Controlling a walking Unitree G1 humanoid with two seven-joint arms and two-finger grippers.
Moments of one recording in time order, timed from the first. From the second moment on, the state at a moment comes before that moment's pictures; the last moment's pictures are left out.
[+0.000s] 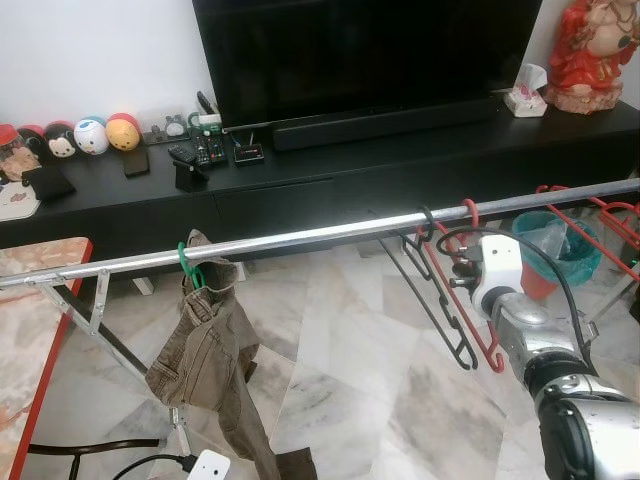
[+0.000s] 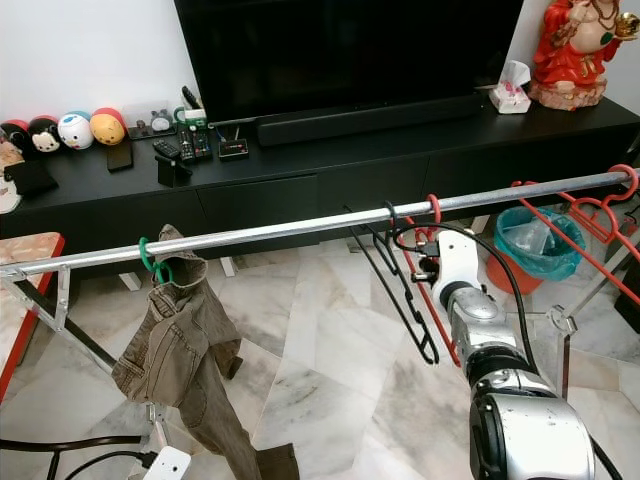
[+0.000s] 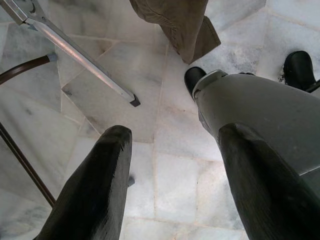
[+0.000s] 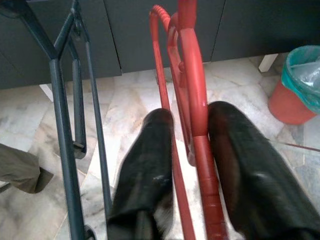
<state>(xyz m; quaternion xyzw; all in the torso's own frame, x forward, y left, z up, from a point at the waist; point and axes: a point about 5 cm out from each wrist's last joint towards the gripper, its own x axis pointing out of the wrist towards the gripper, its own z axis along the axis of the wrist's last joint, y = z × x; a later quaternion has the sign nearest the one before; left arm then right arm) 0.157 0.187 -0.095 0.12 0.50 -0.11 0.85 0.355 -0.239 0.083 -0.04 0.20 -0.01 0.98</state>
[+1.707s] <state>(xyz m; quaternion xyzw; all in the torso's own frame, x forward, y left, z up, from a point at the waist) 0.152 0.187 -0.097 0.12 0.51 -0.11 0.85 0.191 -0.194 -0.046 0.00 0.19 -0.08 0.98</state>
